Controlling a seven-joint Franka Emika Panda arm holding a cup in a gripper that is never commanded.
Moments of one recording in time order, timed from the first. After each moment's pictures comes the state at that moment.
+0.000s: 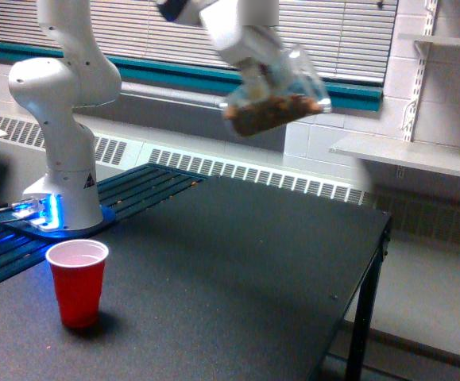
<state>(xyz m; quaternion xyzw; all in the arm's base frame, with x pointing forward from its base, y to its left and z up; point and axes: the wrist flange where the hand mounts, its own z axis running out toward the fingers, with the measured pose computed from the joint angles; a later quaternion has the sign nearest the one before) 0.517 -0.239 0.494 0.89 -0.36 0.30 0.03</state>
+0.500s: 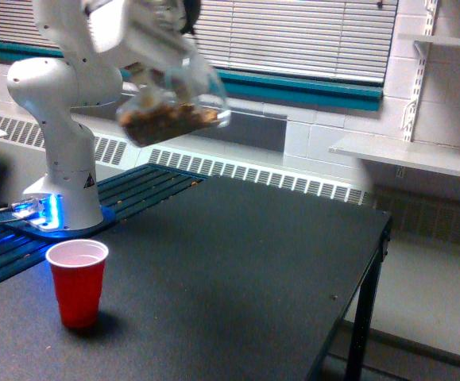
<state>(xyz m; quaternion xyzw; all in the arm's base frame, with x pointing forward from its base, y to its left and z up) 0.420 -0.299 0.473 0.89 -0.36 0.28 0.06</state>
